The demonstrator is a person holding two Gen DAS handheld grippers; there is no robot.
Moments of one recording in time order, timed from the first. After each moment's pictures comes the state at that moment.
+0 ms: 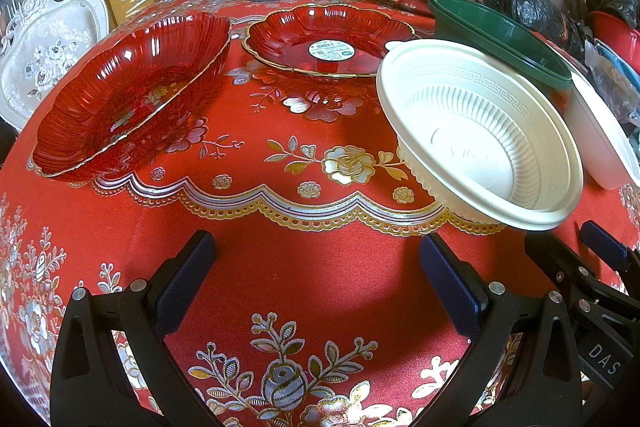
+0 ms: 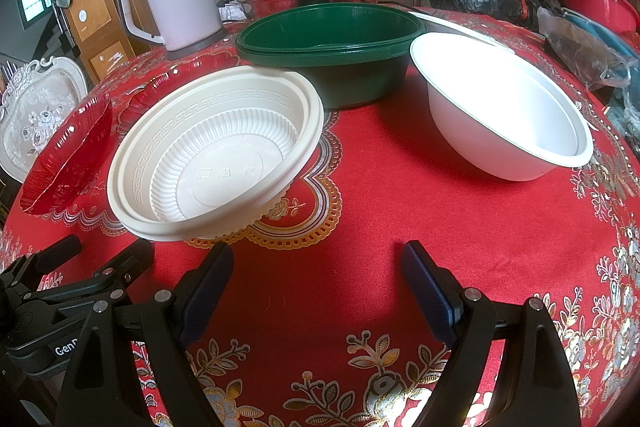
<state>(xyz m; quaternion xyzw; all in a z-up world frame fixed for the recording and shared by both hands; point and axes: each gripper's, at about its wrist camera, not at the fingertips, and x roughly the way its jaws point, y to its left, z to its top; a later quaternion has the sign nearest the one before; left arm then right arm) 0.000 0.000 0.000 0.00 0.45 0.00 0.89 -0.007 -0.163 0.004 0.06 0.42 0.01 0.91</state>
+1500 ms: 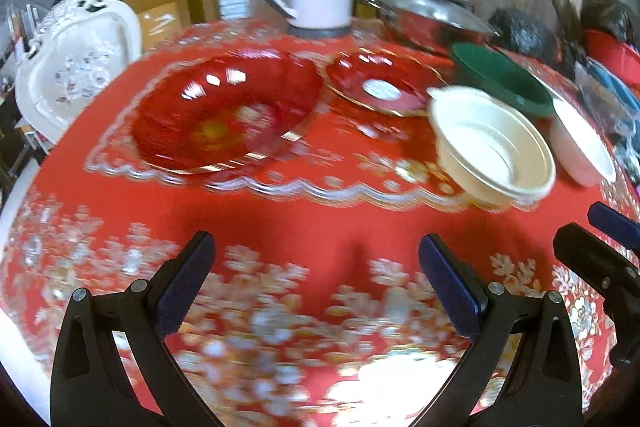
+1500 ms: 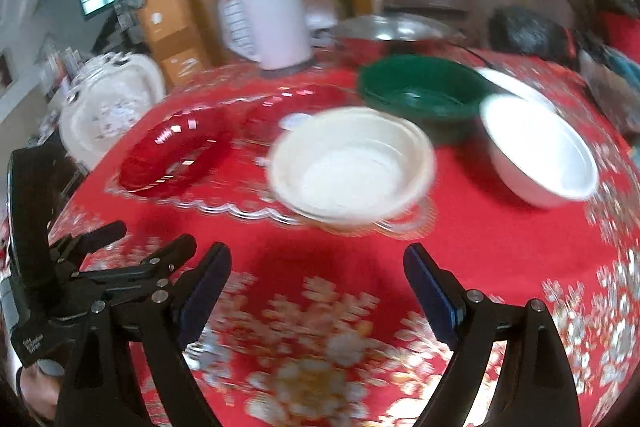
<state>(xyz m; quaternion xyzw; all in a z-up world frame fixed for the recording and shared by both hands) -0.064 0.082 0.058 0.00 0.41 0.02 0.91 -0.057 -0.109 0.066 0.04 0.38 0.13 0.92</state>
